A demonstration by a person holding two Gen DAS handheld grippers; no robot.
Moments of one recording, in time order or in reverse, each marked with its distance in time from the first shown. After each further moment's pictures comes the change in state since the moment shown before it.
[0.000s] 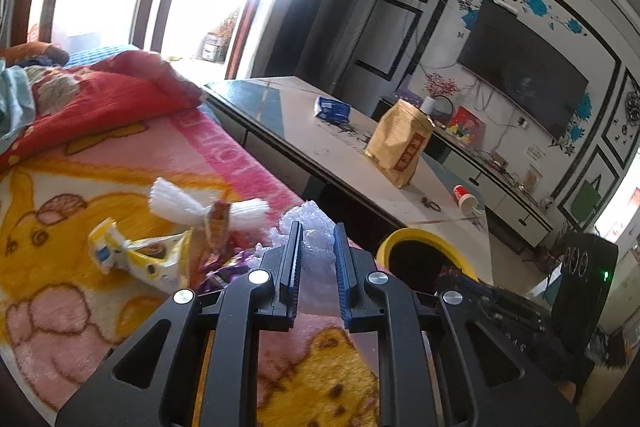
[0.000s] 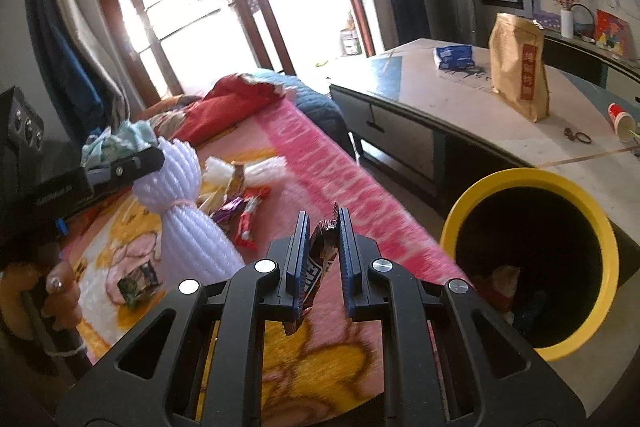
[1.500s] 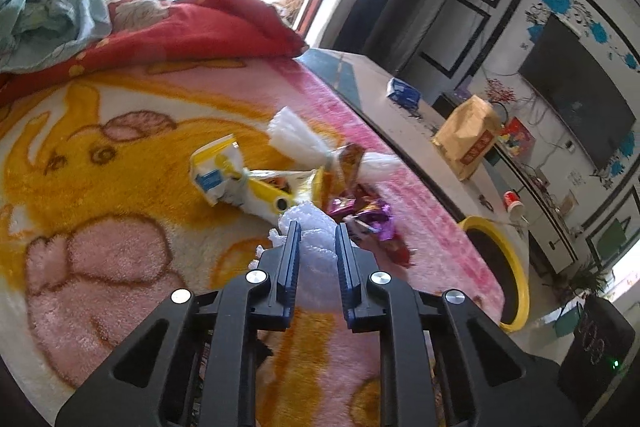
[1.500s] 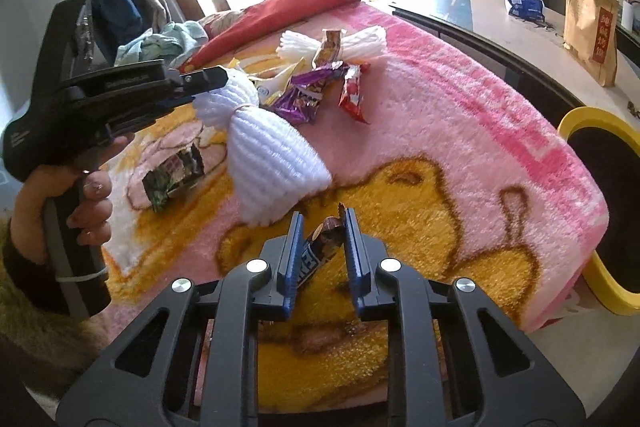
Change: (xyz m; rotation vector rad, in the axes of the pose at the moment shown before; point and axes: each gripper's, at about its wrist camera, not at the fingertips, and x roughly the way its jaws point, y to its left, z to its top) left arm -0.006 0.102 -0.042 -0.177 0.065 0.153; right arm 0.050 0.083 -0.080 -0.125 0.252 0.131
